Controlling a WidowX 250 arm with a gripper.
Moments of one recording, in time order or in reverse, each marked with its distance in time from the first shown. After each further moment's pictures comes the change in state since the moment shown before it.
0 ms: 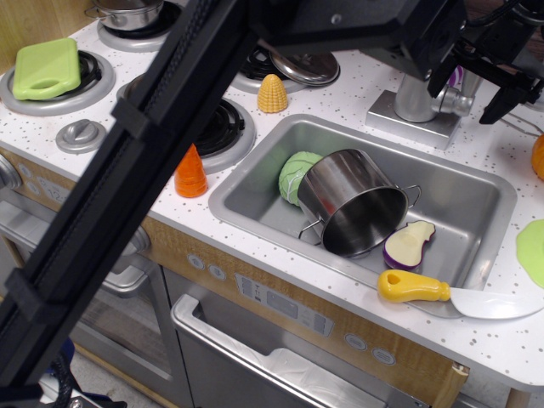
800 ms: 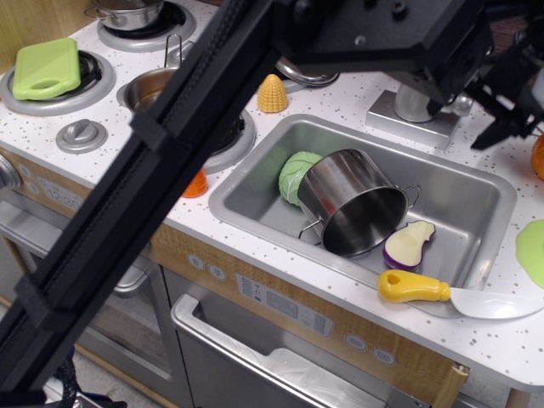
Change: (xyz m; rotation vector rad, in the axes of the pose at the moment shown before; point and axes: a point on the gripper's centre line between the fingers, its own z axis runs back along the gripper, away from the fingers) arm -0.003 -0.005 -0.009 0.149 -0.033 -0.116
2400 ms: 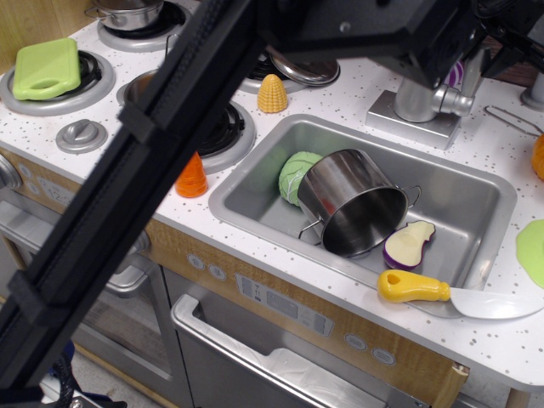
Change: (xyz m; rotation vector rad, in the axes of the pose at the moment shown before) arm 0.036 0.017 0.023 -0.058 -0.197 0.053
